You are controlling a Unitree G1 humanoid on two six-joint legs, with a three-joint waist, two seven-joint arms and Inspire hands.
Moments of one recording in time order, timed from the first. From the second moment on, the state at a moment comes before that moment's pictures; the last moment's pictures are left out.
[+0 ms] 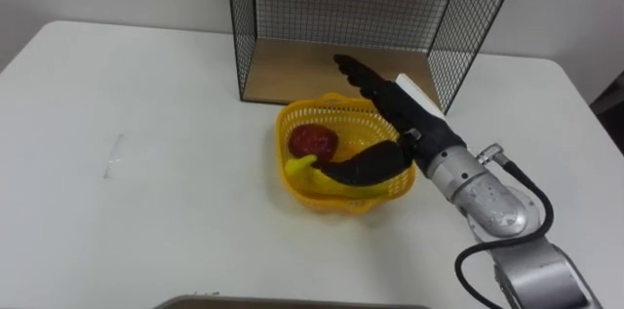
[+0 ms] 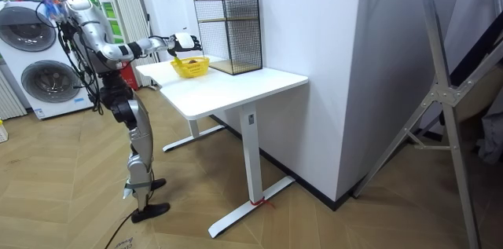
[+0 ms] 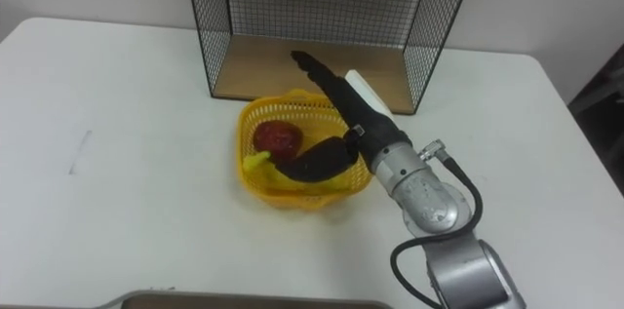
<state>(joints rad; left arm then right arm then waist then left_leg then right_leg) 0.20 0.22 -0.03 1.04 0.38 0.11 0.15 -0.07 -0.36 0.20 -0.15 -0.04 0.12 0.20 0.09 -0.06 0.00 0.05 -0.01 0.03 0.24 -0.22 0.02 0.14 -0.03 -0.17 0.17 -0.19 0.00</state>
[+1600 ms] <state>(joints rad) 0.25 0.25 0.64 -0.12 -0.02 -0.05 1.06 0.20 -0.35 -0.21 -0.23 0.27 0.03 -0.31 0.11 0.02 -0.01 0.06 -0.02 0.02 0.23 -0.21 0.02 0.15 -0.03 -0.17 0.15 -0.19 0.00</state>
